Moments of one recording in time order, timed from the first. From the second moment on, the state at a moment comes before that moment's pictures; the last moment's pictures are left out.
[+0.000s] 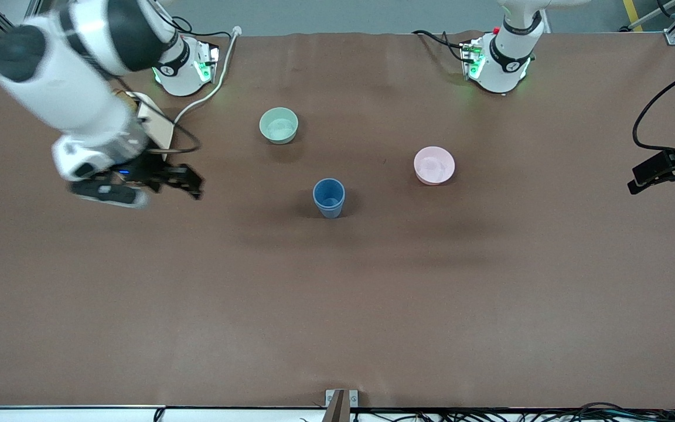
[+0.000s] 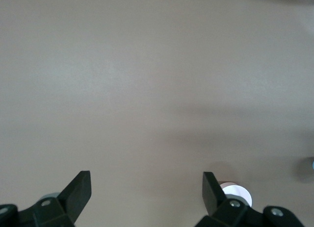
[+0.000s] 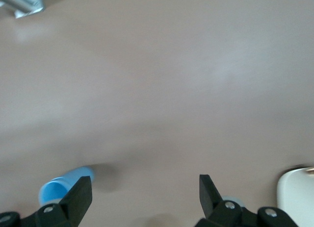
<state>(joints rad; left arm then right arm) 0.00 0.12 0.01 -1.43 -0.03 1.62 -0.03 0.30 0.05 -0.05 -1.73 0.08 1.87 0.47</state>
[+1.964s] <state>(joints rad) 0.00 0.12 -0.01 -1.42 -0.03 1.62 -0.04 -0.06 -0.02 -0.03 -1.49 0.01 1.44 -0.07</state>
